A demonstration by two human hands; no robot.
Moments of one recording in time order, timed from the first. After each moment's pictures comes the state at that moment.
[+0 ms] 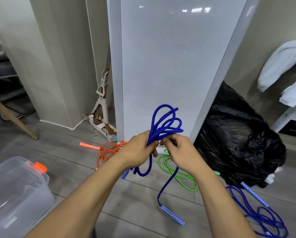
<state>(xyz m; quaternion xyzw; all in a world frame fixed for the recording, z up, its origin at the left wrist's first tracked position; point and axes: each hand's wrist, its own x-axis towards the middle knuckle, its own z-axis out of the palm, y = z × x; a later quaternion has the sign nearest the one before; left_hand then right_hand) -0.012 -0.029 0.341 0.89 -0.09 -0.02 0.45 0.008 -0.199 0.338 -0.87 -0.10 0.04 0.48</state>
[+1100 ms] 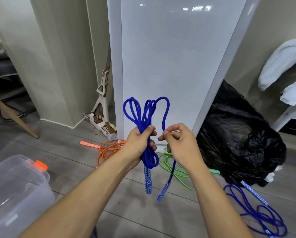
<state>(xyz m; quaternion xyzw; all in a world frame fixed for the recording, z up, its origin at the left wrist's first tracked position) -0.001 -0.052 0.337 0.56 0.12 0.00 0.82 0.004 -0.189 0.346 -0.79 -0.06 -0.01 0.60</state>
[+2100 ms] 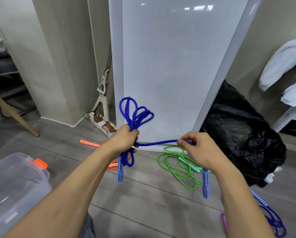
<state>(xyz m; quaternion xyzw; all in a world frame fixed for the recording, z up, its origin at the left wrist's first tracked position) 0.015 0.000 0.327 0.75 0.15 -0.04 0.65 0.014 -0.251 0.350 -0.91 -0.10 0.01 0.39</state>
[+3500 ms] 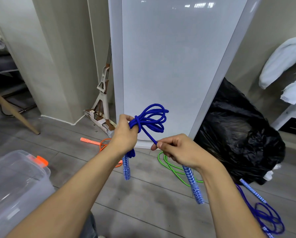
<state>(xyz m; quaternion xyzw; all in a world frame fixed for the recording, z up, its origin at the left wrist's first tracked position) 0.001 -0.013 0.337 0.82 0.14 0.10 0.55 0.001 -0.213 0.349 -0.84 -0.18 0.19 0.48</state>
